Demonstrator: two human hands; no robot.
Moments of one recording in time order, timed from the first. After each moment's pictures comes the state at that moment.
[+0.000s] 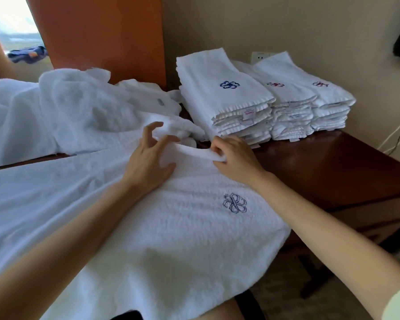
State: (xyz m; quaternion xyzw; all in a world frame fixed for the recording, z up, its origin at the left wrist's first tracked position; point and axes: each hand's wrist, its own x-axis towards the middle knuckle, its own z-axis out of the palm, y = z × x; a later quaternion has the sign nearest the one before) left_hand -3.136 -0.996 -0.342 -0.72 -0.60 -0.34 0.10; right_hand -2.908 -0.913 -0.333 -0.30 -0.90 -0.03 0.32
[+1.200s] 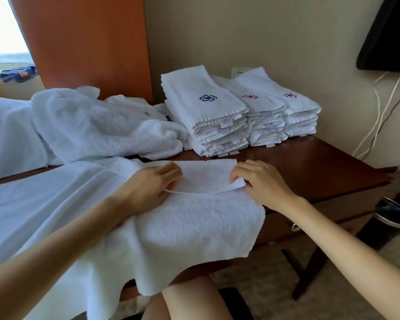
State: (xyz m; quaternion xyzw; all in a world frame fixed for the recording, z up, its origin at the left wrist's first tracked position) left_hand -3.104 -1.036 -0.327 -0.86 -0.45 -0.21 0.13; right_hand -2.808 -0.970 -0.332 -0.31 -0.91 -0.09 0.26
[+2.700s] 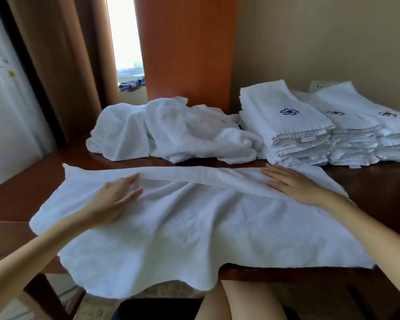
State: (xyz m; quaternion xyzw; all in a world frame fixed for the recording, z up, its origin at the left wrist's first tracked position) left_hand -3.279 -1.189 -0.337 -0.57 -0.79 -0.21 -0.07; right_hand -2.885 -0.923 -0.336 -0.38 -0.91 0.15 0.05
